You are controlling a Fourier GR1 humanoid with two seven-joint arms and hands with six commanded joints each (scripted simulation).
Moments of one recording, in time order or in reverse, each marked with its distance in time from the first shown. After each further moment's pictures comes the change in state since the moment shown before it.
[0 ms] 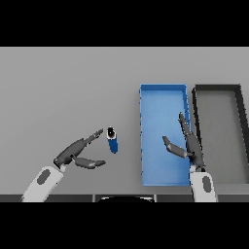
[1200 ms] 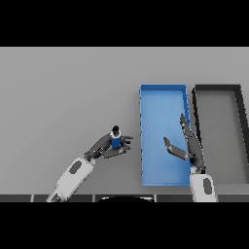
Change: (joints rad) left arm -0.157 -0.359 -0.036 0.318 -0.021 0.076 -0.115; right arm 0.025 0.007 -0.005 -0.017 -0.009 0.001 -0.010
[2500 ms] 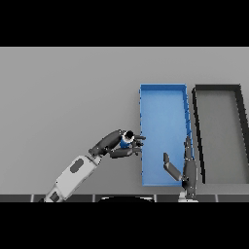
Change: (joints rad) left arm -0.080 0.017 -0.052 -0.266 0.034 -0.009 0.085; right arm 0.358 0.214 0.099 -0.190 0.152 -0.222 -0.064
